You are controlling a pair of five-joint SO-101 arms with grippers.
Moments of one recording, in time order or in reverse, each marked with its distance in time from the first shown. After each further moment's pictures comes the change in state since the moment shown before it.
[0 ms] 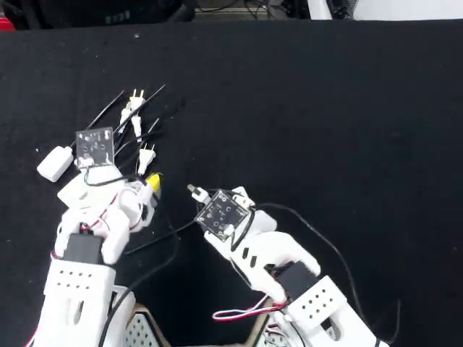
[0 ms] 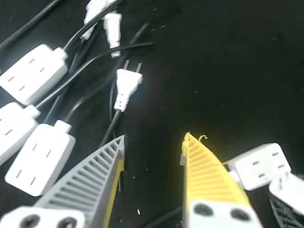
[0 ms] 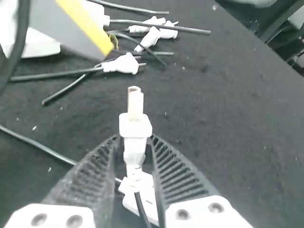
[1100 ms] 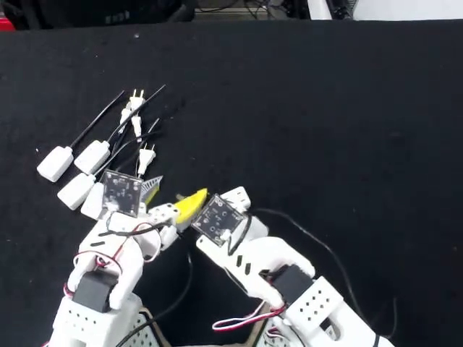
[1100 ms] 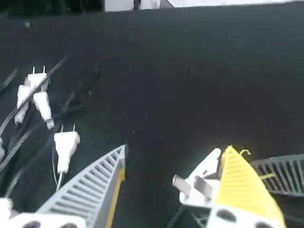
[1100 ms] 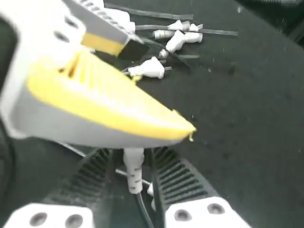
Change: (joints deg) left arm 13.0 -32.3 17.6 -3.6 -7.8; right arm -4.5 0.0 -0.4 2.2 -6.1
